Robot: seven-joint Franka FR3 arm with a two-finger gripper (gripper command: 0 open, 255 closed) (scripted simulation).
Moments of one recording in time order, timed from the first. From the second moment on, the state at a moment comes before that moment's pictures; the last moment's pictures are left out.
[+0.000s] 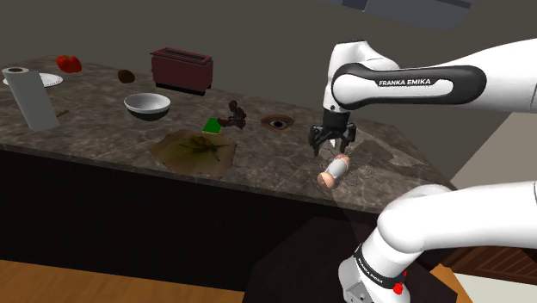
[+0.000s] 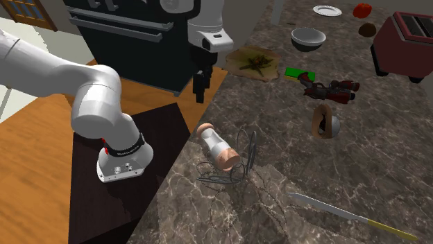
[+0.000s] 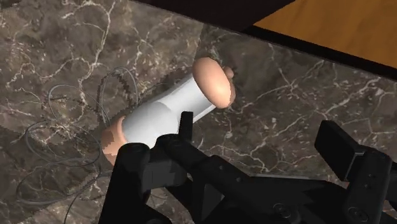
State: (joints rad) arm -0.18 -0.71 0.06 -2.63 -0.12 1.81 0.50
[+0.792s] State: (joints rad) arm -0.48 -0.53 0.13 -2.79 -0.33 2.21 1.03
